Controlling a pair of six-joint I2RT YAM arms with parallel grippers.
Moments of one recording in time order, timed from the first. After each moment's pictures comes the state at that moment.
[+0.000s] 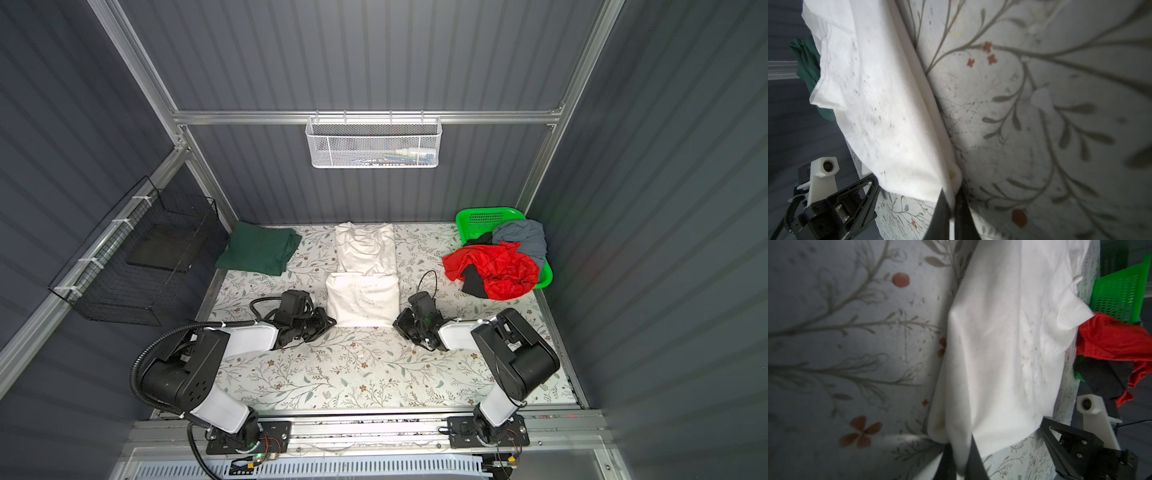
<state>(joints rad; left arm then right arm) -0.40 1.60 0.59 0.15 0.35 -0.88 0.55 1.64 0.60 0.22 -0.23 1.20</state>
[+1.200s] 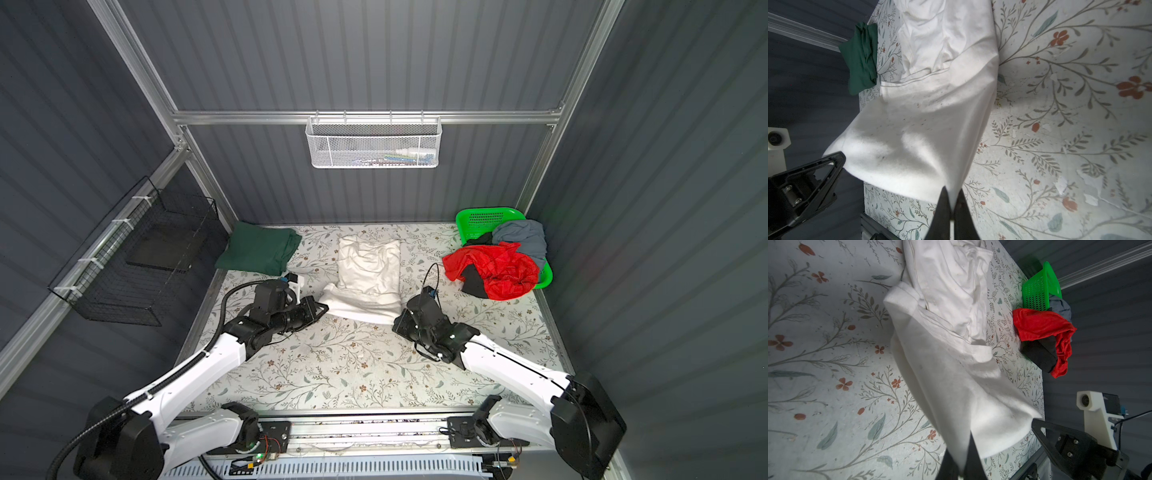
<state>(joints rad) -0.44 1.09 0.68 -0.24 0.32 -0.78 0.76 1.14 0.65 -0.22 0.03 1.07</state>
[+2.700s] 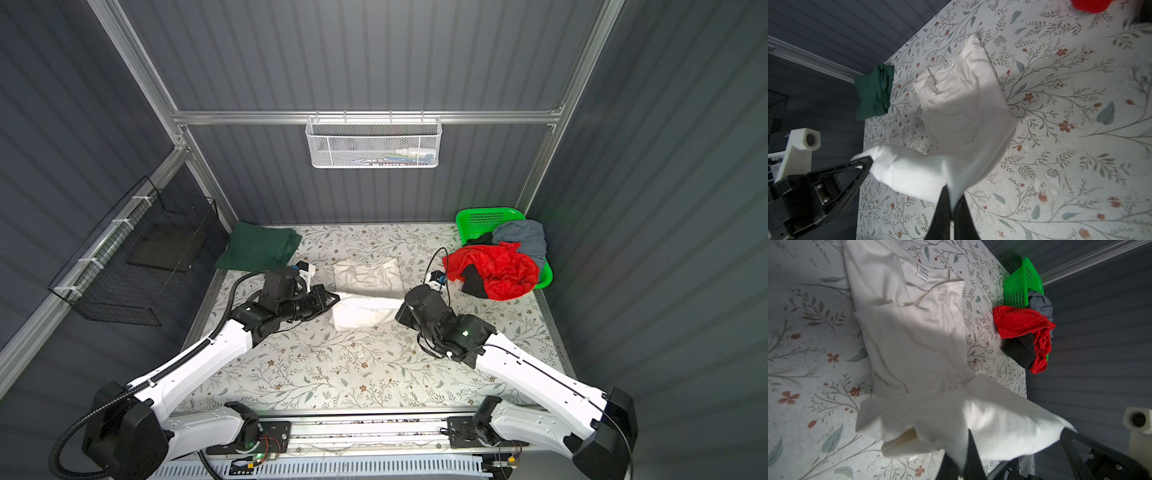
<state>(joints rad) -0.51 1.24 0.87 -0.28 0.32 -0.84 0.81 1.08 0.93 -0.53 0.27 1.04</state>
